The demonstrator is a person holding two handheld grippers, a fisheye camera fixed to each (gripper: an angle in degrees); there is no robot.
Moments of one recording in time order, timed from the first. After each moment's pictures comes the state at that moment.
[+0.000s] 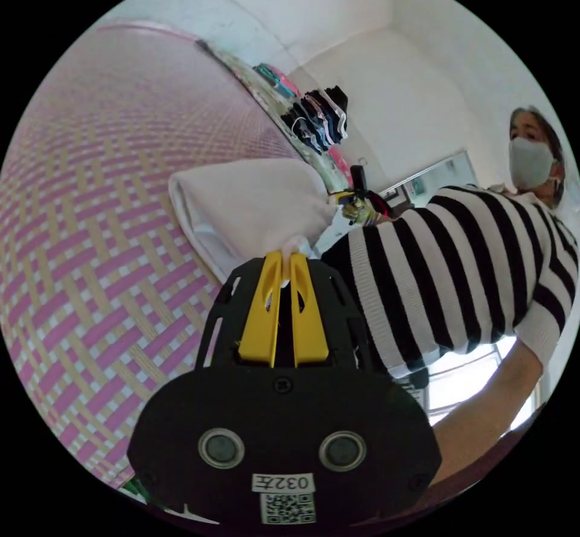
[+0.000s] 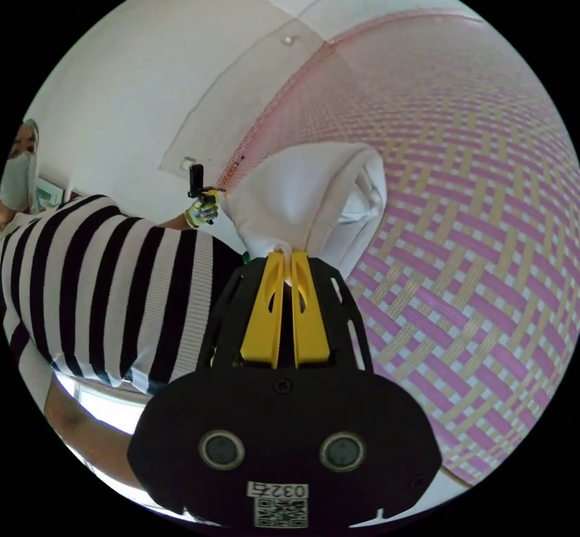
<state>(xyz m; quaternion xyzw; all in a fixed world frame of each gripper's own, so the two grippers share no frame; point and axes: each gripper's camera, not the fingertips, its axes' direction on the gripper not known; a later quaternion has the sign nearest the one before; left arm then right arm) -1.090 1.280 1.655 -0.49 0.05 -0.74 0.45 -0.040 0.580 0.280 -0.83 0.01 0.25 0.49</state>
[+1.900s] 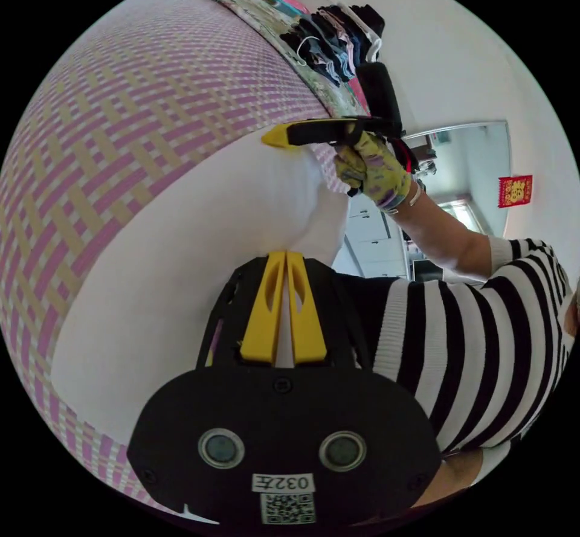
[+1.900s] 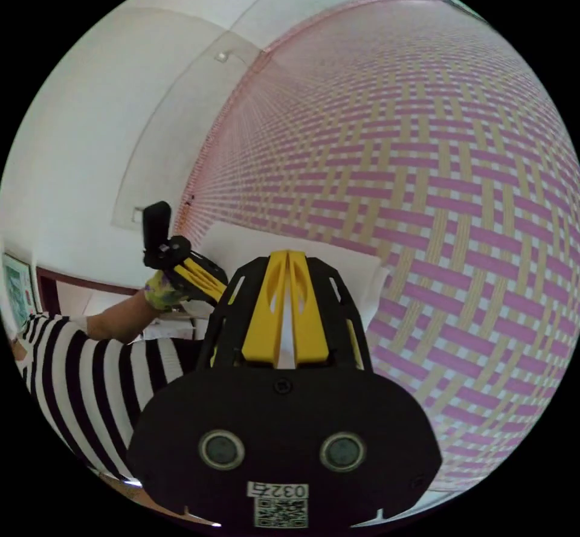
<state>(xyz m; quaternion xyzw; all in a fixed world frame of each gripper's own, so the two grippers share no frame) -0.913 1.584 1.839 -0.57 0.20 -0.73 0.34 0.026 0.822 0.312 -0.83 0.14 0.24 0.48</state>
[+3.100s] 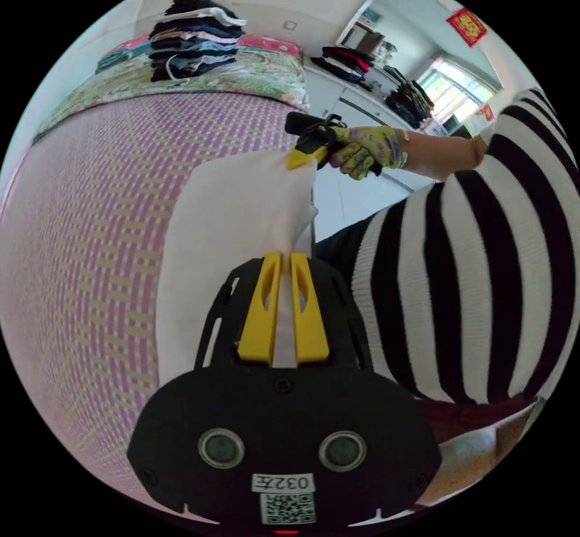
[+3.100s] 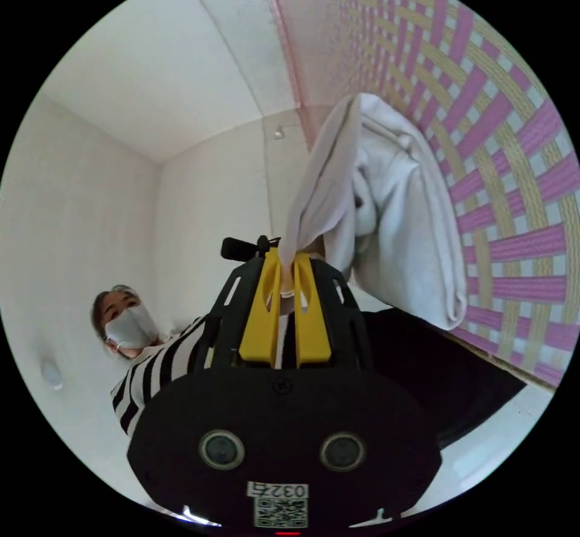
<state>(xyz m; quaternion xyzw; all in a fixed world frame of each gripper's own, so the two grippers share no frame) -0.904 1.531 1.886 -0.62 0.37 -0.47 0.51 0.119 0.658 0.101 -0.54 0.10 0.65 0.52</state>
